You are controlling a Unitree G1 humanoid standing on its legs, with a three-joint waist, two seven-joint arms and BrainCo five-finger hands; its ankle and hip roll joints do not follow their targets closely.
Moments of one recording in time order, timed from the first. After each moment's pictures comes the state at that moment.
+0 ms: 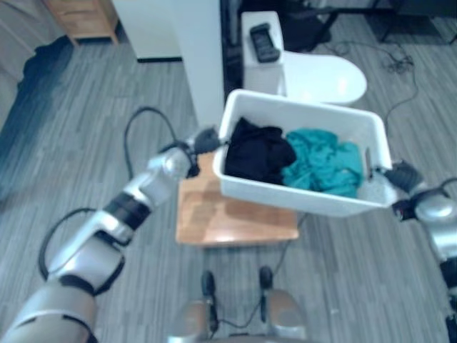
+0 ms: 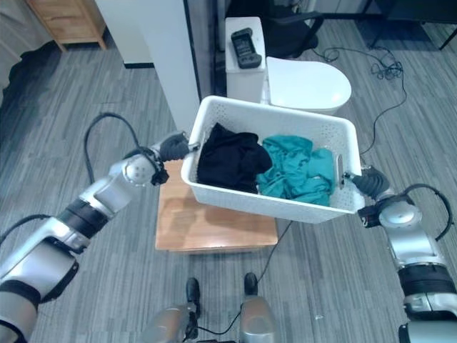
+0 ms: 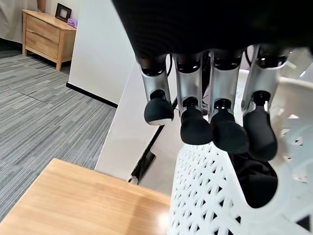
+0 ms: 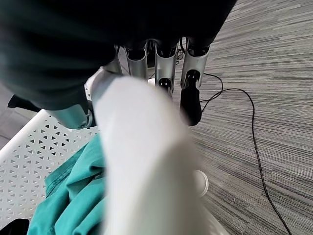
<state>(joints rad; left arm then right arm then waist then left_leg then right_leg) -0.90 0.53 -0.67 0.47 0.14 0.13 -0.07 -0.32 -0.89 0.00 0.39 0.12 0.20 0.11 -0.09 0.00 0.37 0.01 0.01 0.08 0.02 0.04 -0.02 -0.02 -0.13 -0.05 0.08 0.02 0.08</state>
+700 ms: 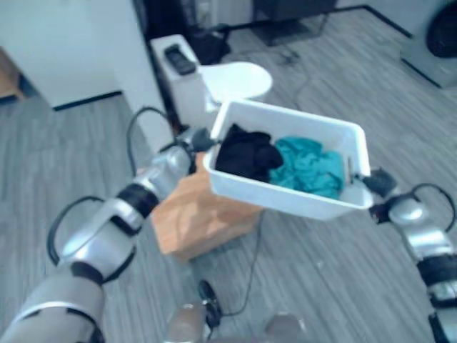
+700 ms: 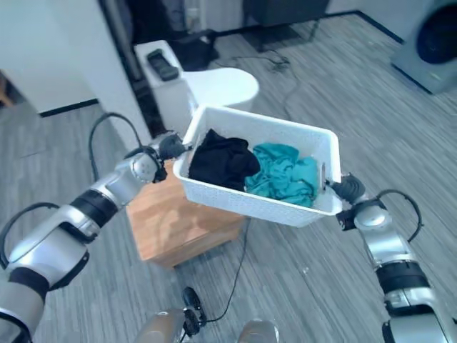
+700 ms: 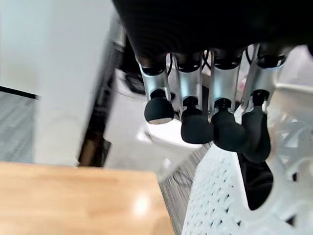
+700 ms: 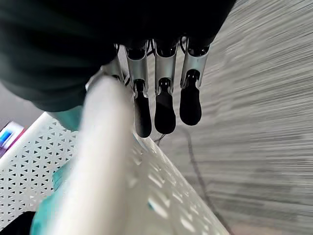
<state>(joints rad) -1.04 0.48 -0.79 0.79 0.08 0.14 0.04 -0.45 -0.82 0.19 0.45 0.13 0.22 0.00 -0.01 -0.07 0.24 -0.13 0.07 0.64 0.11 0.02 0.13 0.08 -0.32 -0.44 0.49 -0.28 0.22</state>
